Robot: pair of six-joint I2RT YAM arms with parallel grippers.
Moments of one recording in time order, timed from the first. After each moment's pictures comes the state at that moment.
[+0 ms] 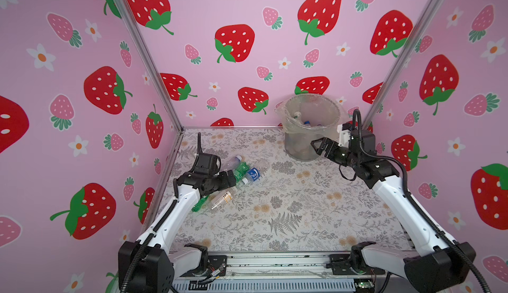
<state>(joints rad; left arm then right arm) -0.18 1.17 0.90 -0.76 0.15 -0.48 0.36 1.19 1.17 -0.47 -0.27 0.60</state>
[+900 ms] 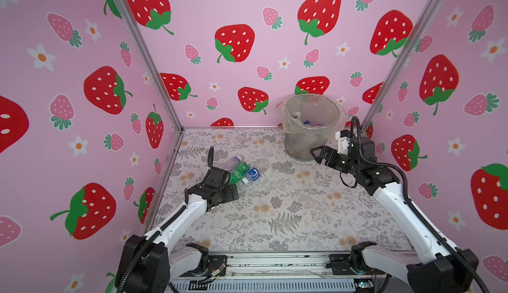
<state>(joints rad) -0.31 1.18 0.71 -0.62 -0.07 -0.52 0.36 1.13 1.07 -0.47 -0.30 0.56</state>
